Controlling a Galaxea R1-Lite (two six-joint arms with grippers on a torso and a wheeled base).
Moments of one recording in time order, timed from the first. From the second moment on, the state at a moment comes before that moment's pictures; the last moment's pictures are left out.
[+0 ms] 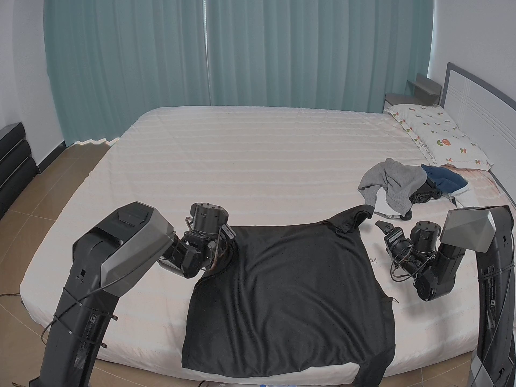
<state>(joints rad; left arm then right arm) -0.39 2.67 -1.55 -0.57 0.25 -0.87 0.06 2.55 -0.83 -1.44 0.02 1.06</state>
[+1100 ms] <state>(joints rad) -0.16 2.75 -1.78 -0.69 0.28 -0.88 0.06 2.55 -0.83 -1.46 0.02 1.06</state>
